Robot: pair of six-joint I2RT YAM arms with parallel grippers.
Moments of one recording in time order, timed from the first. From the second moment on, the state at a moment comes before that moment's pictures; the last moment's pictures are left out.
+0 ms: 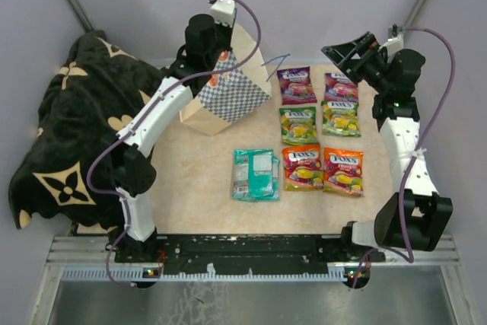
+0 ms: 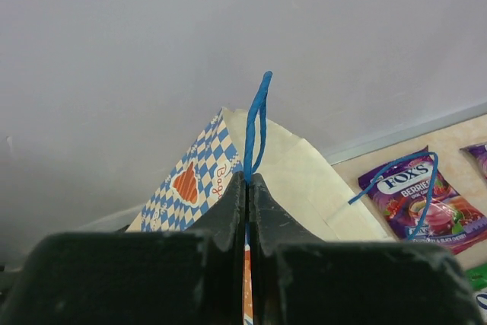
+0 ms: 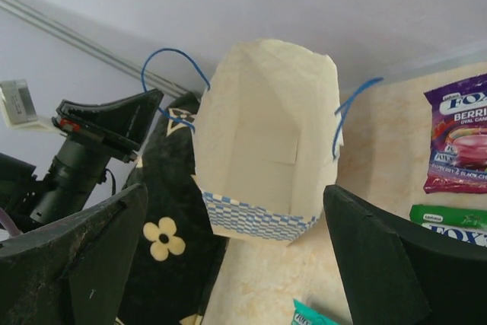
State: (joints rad) left arm -0.55 1.94 2.01 -0.07 -0.30 0.17; right arm -0.14 1.33 1.25 0.11 -0.66 0.89
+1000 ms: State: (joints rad) left arm -0.30 1.65 1.57 0.00 -0.24 0.01; right arm 0.08 1.39 1.38 -0.10 -0.50 0.71
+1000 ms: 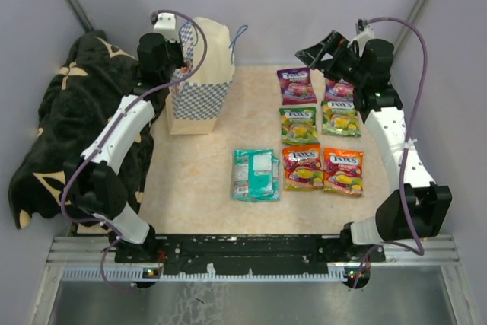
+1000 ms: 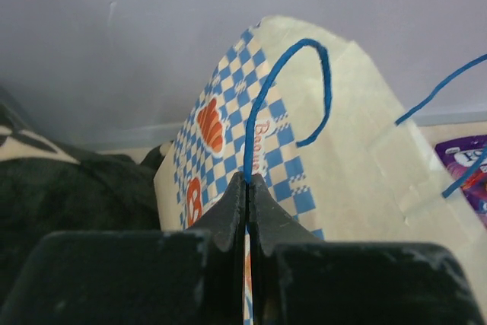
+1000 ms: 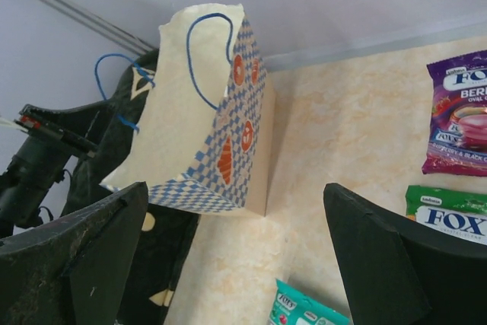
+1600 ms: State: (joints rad) left arm -0.11 1.59 1.37 0.00 -0.18 -0.11; right arm 0.19 1.46 1.44 -0.18 -0.44 0.65
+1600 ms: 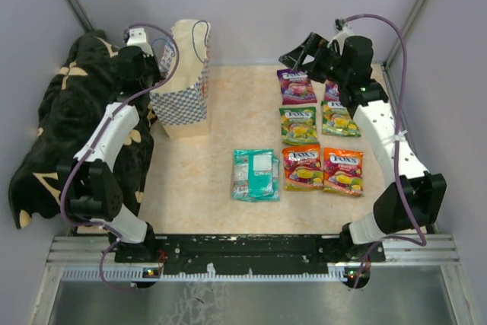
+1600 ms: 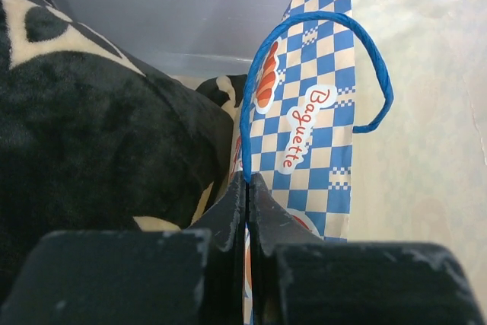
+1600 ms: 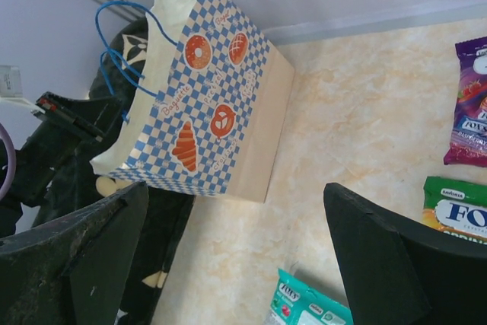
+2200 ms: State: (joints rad) left arm -0.05 1.69 1.48 -0.01 -0.16 -0.11; right arm 0.24 1.52 1.47 -0.23 -0.41 0.60
